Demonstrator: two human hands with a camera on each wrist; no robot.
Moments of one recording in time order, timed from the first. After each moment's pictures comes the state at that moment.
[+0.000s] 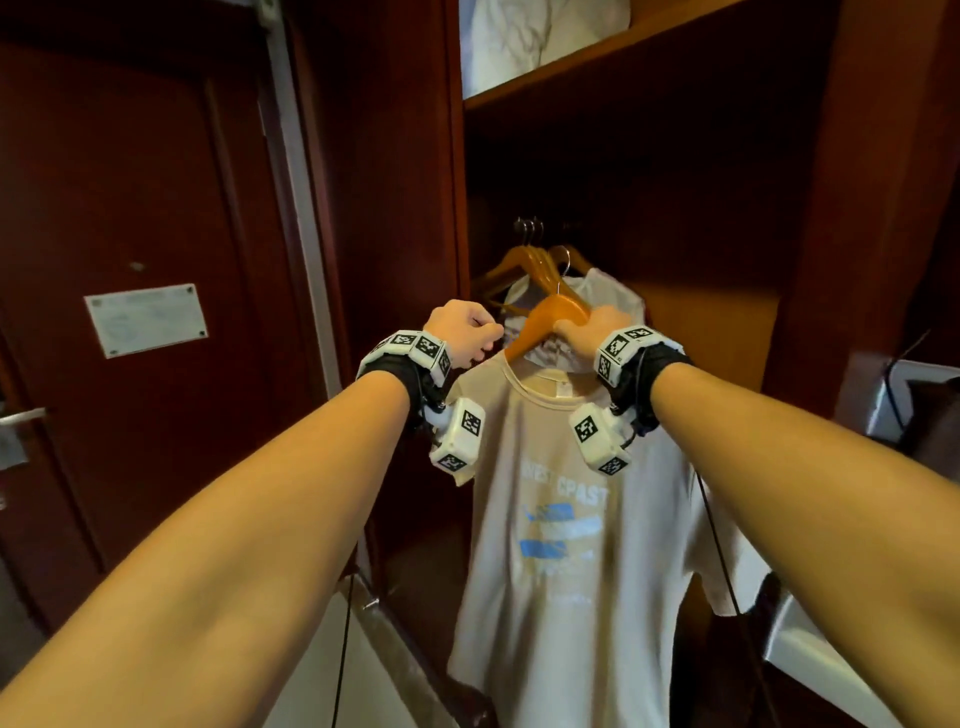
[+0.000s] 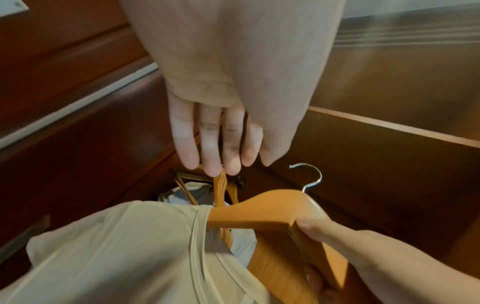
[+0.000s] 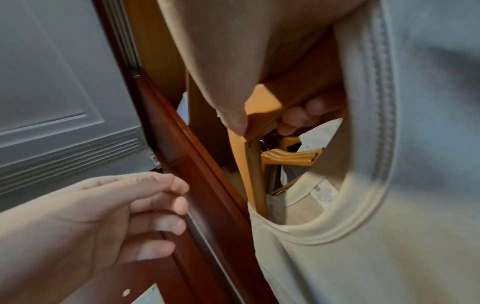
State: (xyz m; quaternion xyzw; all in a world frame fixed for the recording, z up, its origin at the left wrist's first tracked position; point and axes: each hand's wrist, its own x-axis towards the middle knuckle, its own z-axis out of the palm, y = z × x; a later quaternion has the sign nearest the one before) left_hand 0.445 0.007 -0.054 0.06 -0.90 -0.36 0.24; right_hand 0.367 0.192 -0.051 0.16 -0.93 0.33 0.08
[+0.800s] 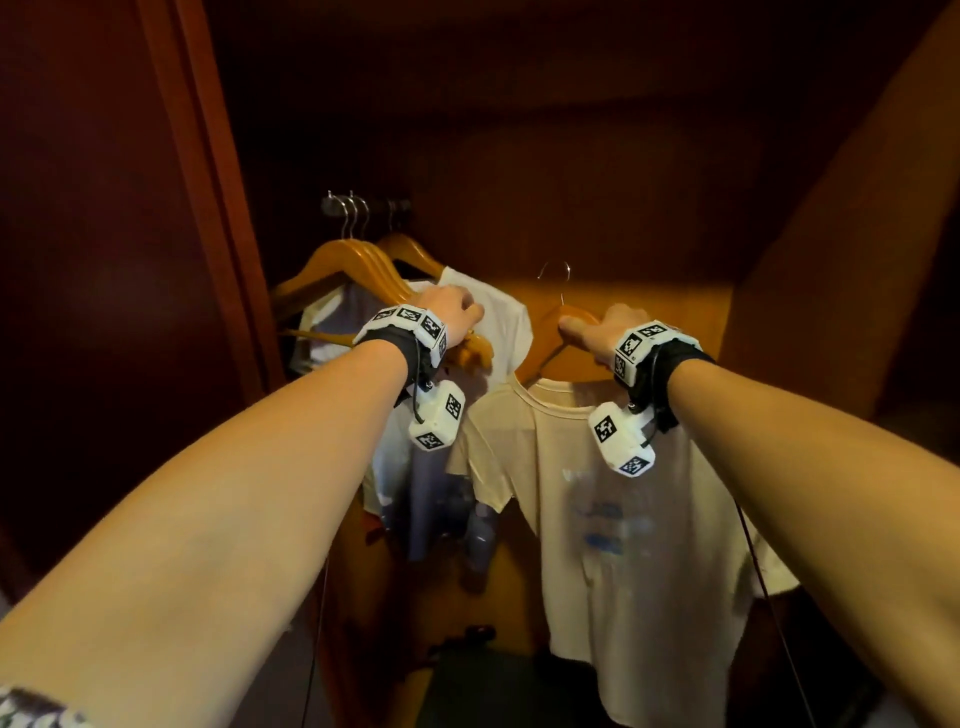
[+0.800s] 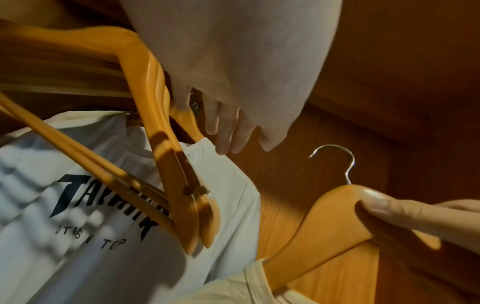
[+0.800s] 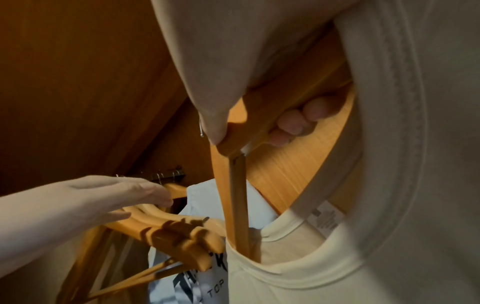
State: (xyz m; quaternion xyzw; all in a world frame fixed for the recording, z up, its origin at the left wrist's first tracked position) left_hand 0.061 -0.011 -0.051 -0.18 -0.96 -0.14 0.17; right_hand 0.138 0.213 -0.066 -0.16 -0.94 0.28 0.14
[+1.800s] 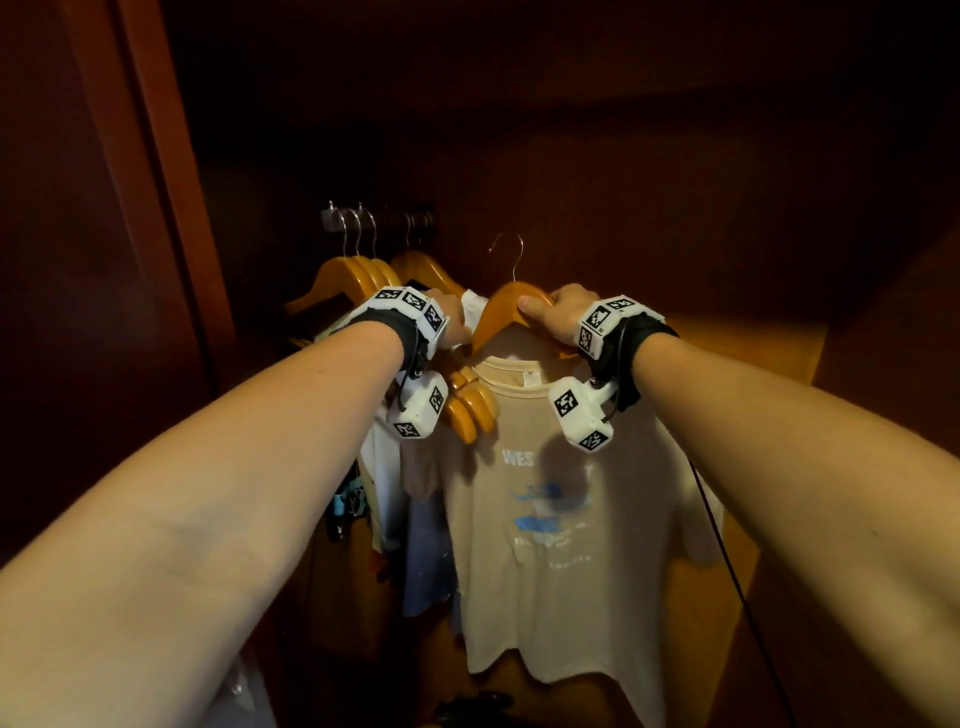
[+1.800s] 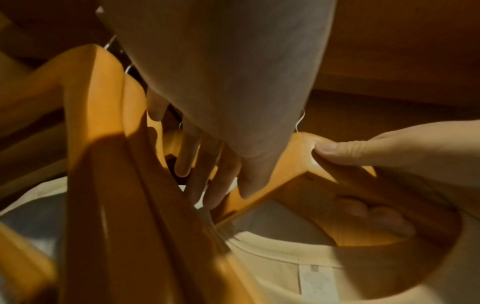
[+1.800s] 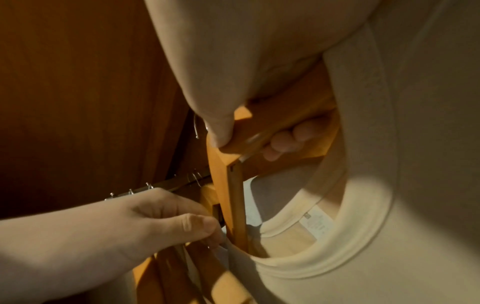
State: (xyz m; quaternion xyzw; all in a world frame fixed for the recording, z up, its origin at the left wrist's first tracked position) left_hand -0.042 -0.014 -0.026 -0.10 -0.99 0.09 0.10; right_hand -0.010 0.177 -0.034 -0.01 -0.95 0.29 0.13
